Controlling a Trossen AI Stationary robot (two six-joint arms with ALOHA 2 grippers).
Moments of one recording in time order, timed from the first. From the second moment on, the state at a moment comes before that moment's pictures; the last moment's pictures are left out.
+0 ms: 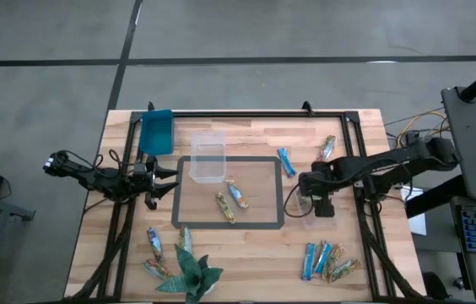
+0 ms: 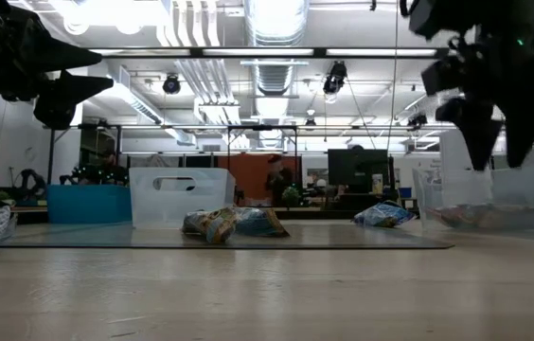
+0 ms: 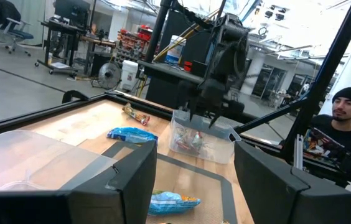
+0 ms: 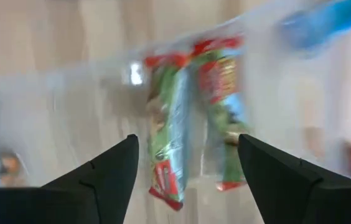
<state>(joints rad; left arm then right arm) -0.37 0.02 0.01 0.06 -0.54 -0.26 0.11 1.24 0.84 -1.02 0.05 0.21</state>
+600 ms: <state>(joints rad) -0.37 0.02 0.01 0.06 -0.54 -0.26 -0.03 1.19 1.19 -1.04 0.47 0.85</state>
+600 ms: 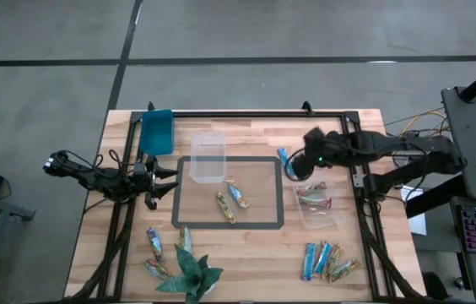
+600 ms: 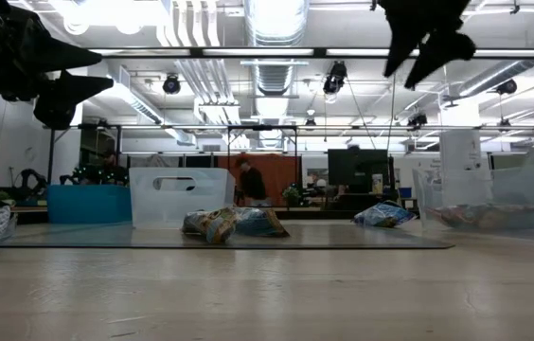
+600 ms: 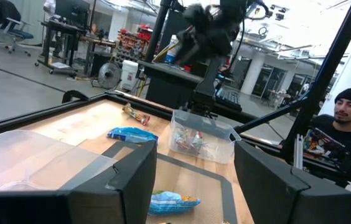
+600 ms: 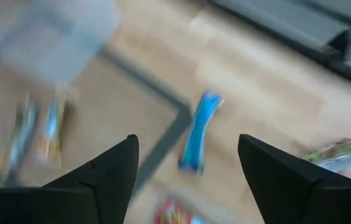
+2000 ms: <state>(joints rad) -0.37 0.02 0.01 0.06 -0.54 -0.26 -0.58 1.36 0.78 -0.91 0.41 1.52</state>
